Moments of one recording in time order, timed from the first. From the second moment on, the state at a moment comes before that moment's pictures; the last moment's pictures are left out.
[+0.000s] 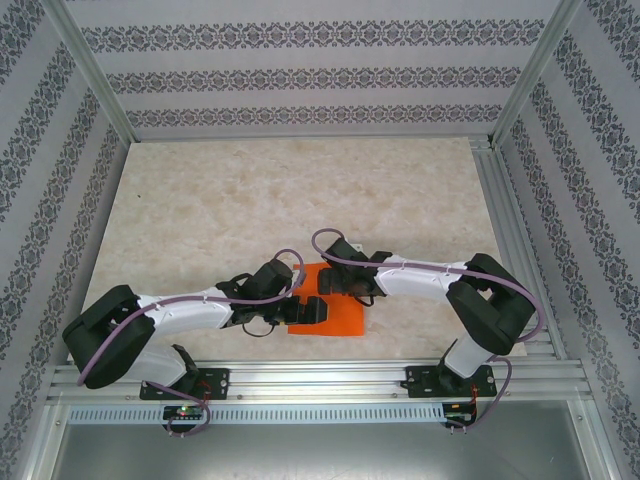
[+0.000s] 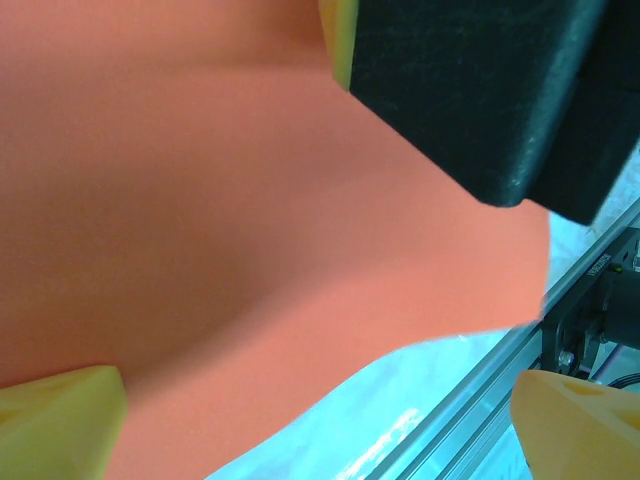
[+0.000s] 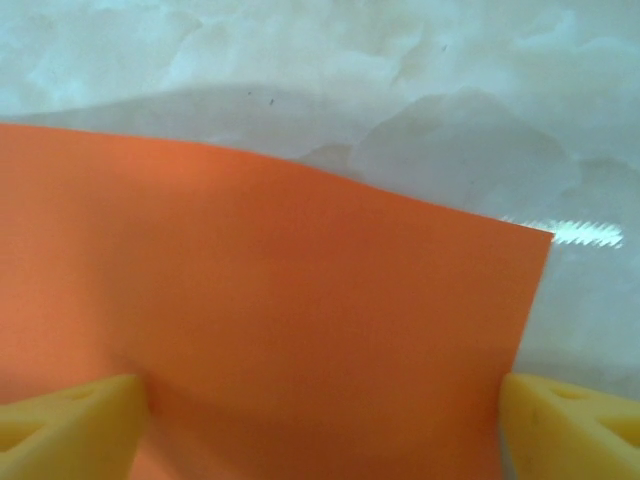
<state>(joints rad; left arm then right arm) -0.87 1.38 0.53 -0.05 0.38 -0.89 0.85 1.62 0.84 -0.40 0.12 0.76</state>
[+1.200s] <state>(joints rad) -0.43 1.09 0.77 -0.06 0.70 -0.82 0.28 0.96 0.55 0.30 -0.85 0.87</state>
